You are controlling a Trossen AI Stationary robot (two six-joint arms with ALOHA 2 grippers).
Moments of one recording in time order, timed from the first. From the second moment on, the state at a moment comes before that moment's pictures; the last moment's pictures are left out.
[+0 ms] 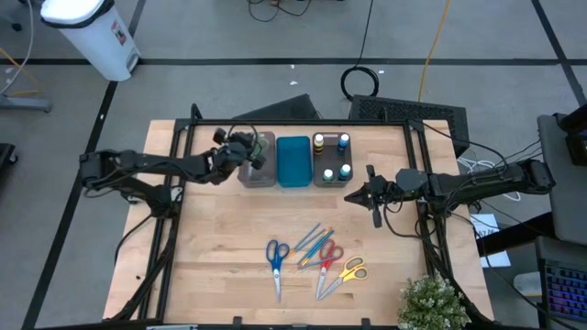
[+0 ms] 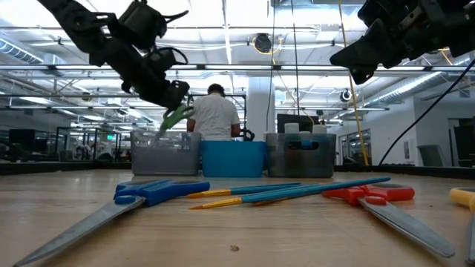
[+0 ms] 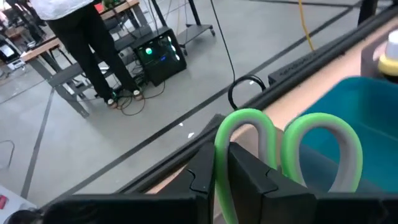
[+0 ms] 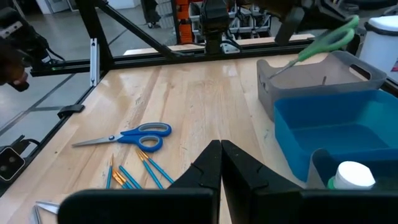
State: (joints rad) left arm 0.28 1.34 0.61 0.25 -0.79 -0.05; right arm 0.03 0.80 0.36 0.22 -0.02 0.11
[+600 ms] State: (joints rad) left arm 0.28 1.45 0.61 0.29 -0.78 -0.08; right arm 0.03 0.80 0.36 0.22 -0.02 0.11
